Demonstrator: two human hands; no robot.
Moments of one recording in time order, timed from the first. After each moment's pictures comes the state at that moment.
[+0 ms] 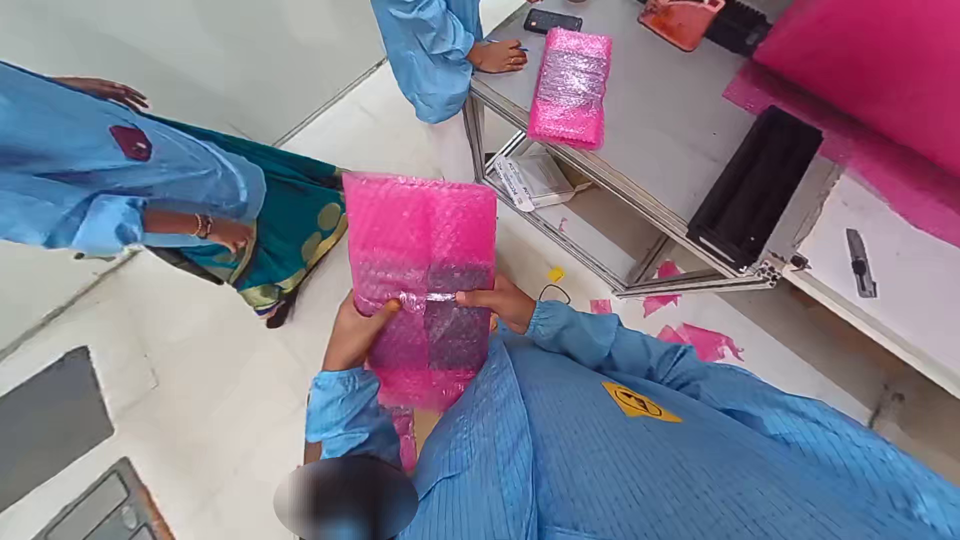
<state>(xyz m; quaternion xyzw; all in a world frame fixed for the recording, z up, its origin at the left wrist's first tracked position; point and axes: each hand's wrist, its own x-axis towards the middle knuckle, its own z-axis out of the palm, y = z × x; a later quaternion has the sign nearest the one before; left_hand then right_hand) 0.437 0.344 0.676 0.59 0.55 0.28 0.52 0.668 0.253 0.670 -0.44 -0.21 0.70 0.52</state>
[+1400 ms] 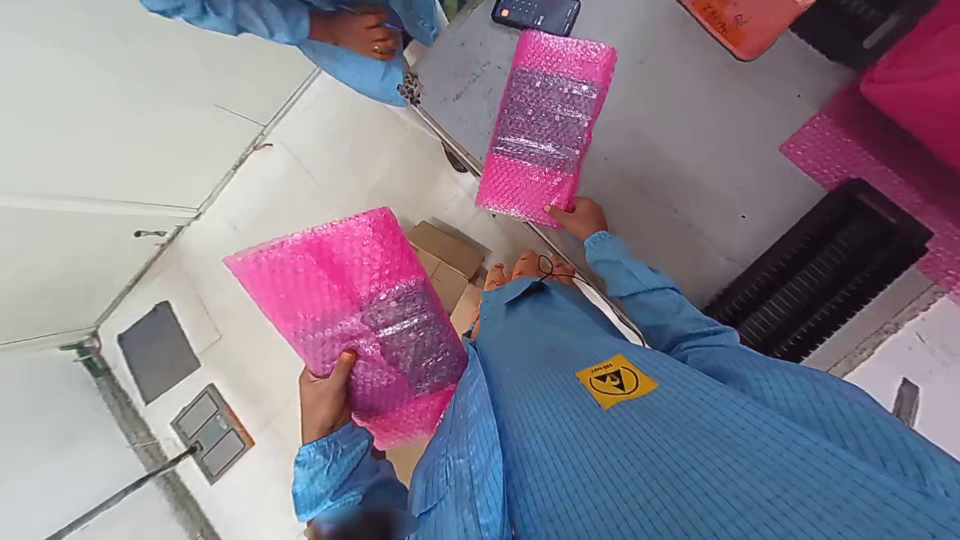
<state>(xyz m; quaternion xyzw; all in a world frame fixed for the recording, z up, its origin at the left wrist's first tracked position) 0.680 0.394 0.676 0.43 0.71 0.38 0.42 1.114 0.430 0.521 -0.81 -0.30 0.46 0.20</state>
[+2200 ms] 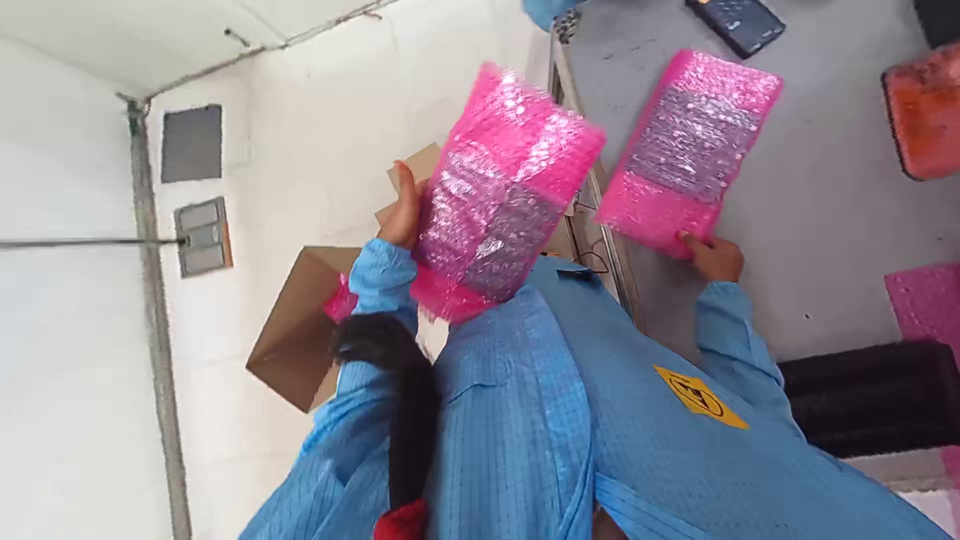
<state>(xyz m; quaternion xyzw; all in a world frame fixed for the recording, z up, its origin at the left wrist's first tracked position) 0.721 0.439 0.674 0.35 0.68 0.31 0.56 1.187 0.381 0.528 -0.85 -0.34 0.37 0.15</state>
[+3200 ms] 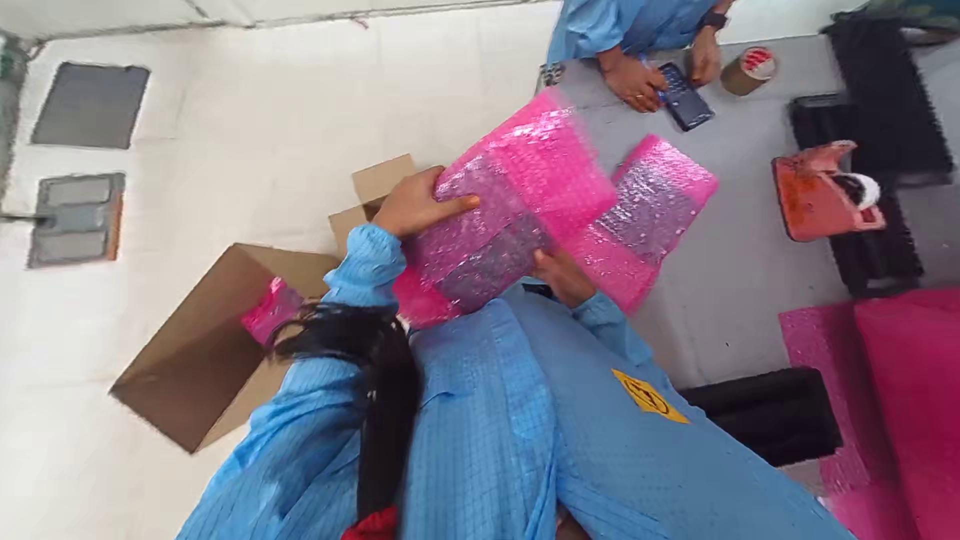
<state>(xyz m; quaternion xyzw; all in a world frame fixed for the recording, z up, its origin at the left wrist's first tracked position) 0.734 0.463 0.701 0.61 0.66 0.13 0.42 1.003 0.389 0.609 -0.45 -0.36 0.74 0.35</state>
